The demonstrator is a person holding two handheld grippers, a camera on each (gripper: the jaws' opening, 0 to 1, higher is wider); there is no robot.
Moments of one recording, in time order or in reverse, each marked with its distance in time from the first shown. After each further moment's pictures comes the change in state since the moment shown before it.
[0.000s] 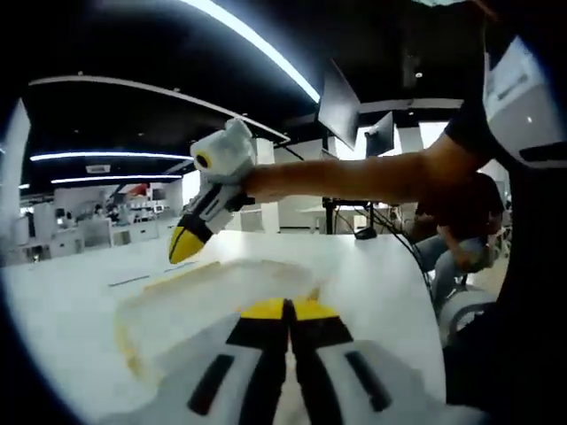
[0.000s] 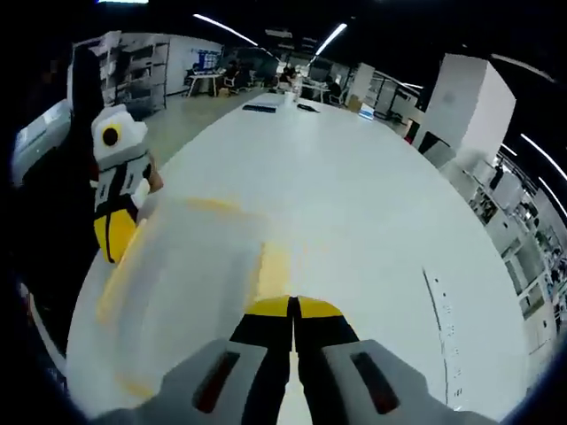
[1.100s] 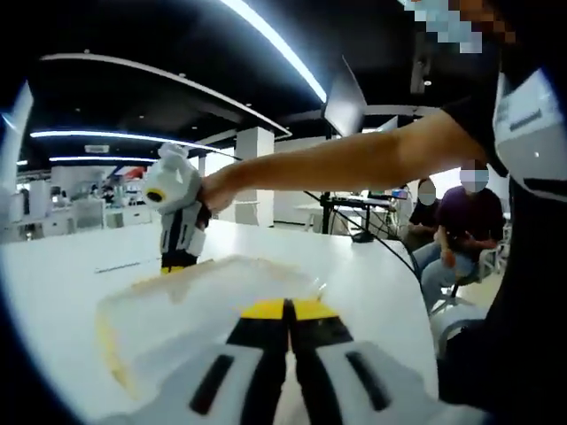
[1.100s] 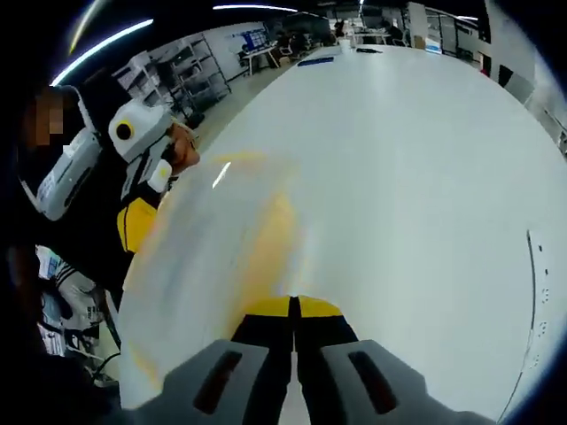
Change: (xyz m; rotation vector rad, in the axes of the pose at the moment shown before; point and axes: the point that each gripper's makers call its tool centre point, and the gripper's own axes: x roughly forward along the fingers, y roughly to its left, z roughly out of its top) left arm 0.016 0.001 0.002 -0.143 0.022 0.004; right arm 0.042 0.028 -0.041 0.161 0.191 0.477
